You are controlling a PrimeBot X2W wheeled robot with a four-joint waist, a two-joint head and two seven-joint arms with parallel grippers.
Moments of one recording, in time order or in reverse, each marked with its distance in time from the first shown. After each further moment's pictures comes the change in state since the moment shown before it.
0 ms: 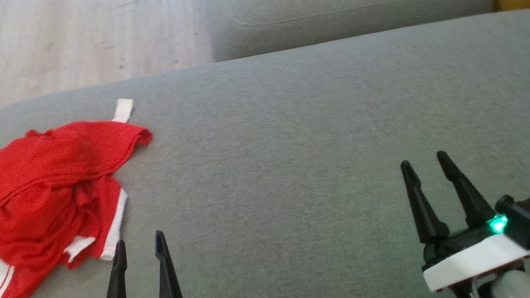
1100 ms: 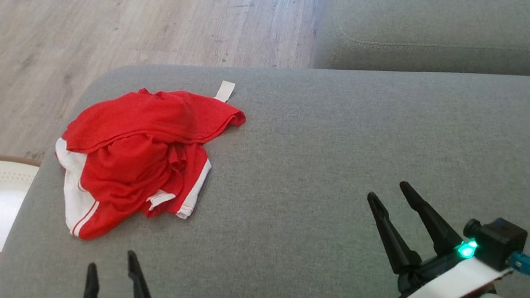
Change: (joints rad) left arm 0.055 0.000 0.102 -0.007 0.047 -0.002 0.000; right arm 0.031 0.000 0.139 0.023 0.077 0.000 0.000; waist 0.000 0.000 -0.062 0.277
